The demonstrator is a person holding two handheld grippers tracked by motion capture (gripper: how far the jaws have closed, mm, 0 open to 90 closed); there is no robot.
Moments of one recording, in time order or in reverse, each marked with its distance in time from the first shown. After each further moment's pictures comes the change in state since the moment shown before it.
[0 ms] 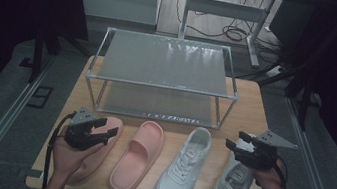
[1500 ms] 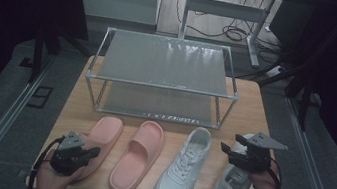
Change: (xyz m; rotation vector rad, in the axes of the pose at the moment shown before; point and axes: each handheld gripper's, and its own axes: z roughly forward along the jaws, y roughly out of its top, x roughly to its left) left arm -0.007 -0.067 -0.024 0.148 0.004 -0.027; right arm 0.020 0.000 0.005 0.070 -0.055 -0.045
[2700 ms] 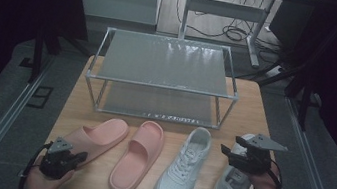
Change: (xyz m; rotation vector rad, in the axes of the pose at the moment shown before) left arm 0.035 -0.031 0.001 0.039 0.067 -0.096; right arm 0.001 -0.002 -0.003 0.021 -0.001 -0.002
